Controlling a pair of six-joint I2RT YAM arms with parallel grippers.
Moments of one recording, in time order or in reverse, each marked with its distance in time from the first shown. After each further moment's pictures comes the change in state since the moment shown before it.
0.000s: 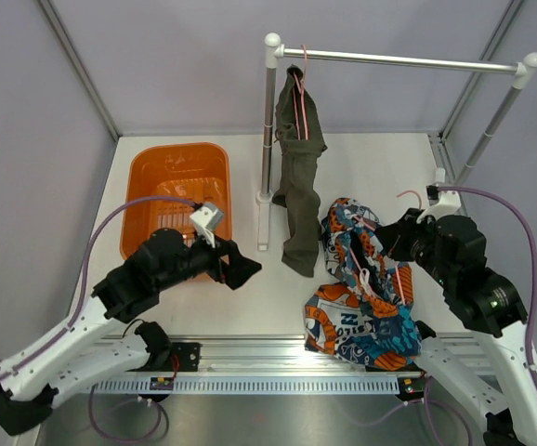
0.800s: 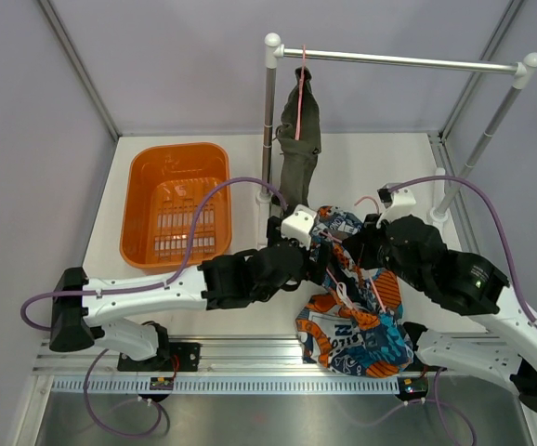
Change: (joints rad) left arm -0.562 0.664 0.367 0.190 -0.761 -0.039; right arm 0.504 0.155 0.088 -0.064 0.291 0.127
